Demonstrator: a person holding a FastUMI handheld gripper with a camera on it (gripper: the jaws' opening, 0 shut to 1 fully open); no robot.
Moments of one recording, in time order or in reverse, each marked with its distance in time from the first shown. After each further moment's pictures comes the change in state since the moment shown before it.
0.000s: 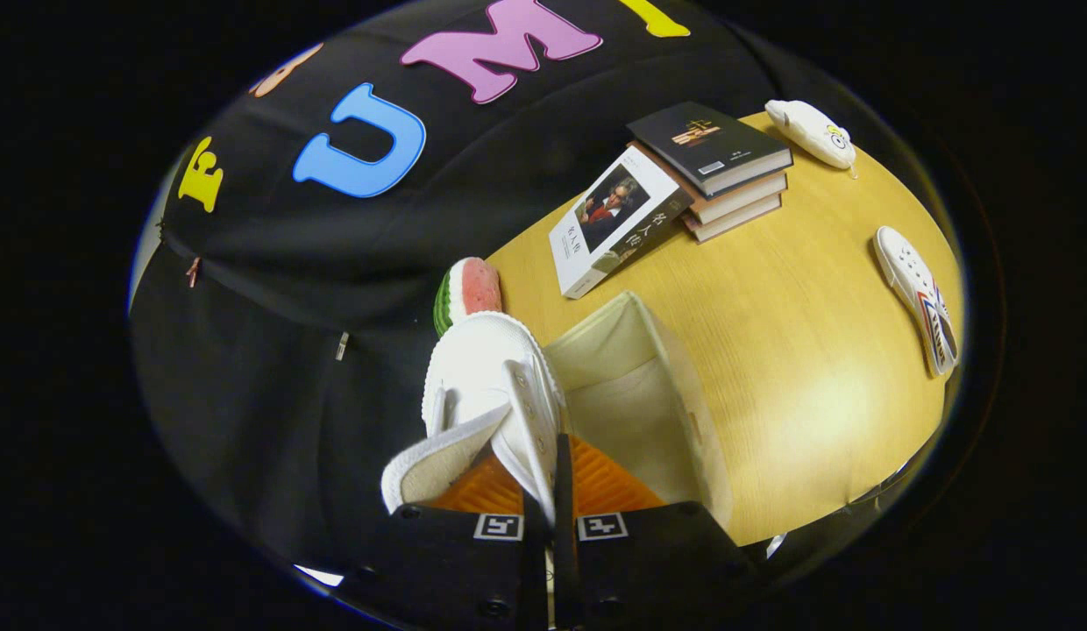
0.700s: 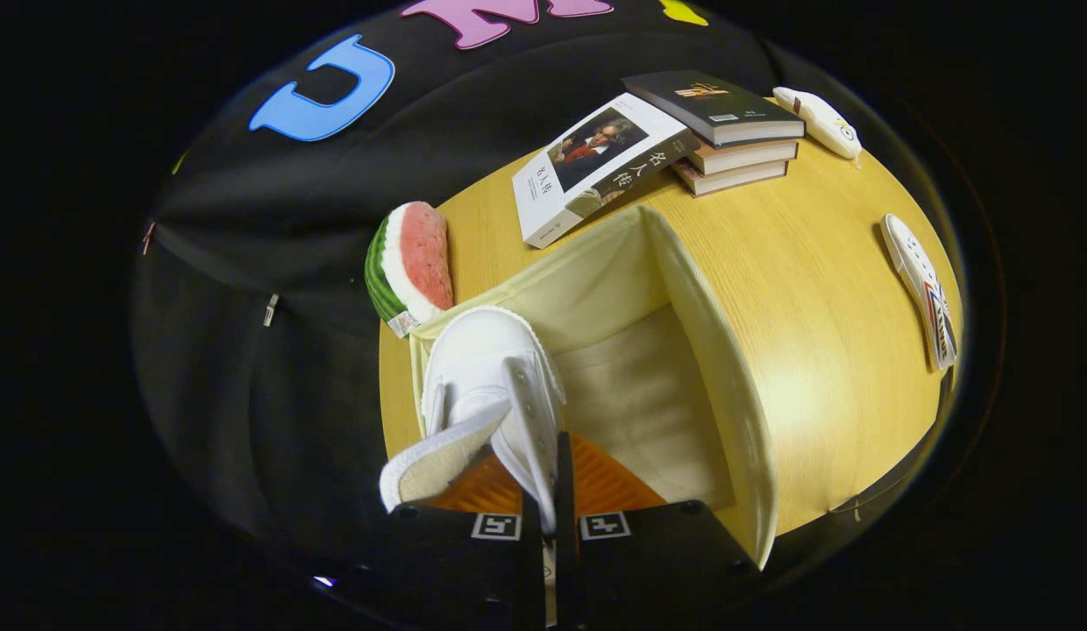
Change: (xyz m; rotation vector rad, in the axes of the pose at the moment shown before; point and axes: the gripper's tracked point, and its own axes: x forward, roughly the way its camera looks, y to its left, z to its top) arm 0.068 -0.024 -0.034 -0.051 0.103 -0.169
